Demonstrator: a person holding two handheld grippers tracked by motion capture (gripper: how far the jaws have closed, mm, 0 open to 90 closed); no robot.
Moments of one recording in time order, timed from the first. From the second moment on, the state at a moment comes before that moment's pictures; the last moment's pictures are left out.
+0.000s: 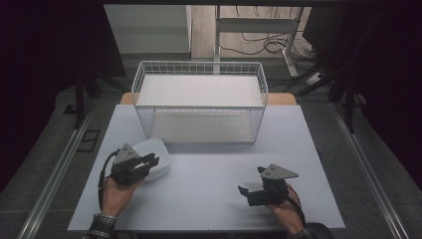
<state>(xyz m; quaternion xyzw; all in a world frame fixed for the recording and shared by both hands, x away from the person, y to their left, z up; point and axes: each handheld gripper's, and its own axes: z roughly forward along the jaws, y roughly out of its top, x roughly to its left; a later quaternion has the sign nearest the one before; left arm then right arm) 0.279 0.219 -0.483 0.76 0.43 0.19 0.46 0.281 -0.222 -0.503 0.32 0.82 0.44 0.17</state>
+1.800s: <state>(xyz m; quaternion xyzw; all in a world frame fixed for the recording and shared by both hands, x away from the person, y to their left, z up) 0.298 0.262 -0.512 0.73 0.52 0.19 0.40 0.282 -0.216 -0.511 0.31 0.85 0.41 0.16</state>
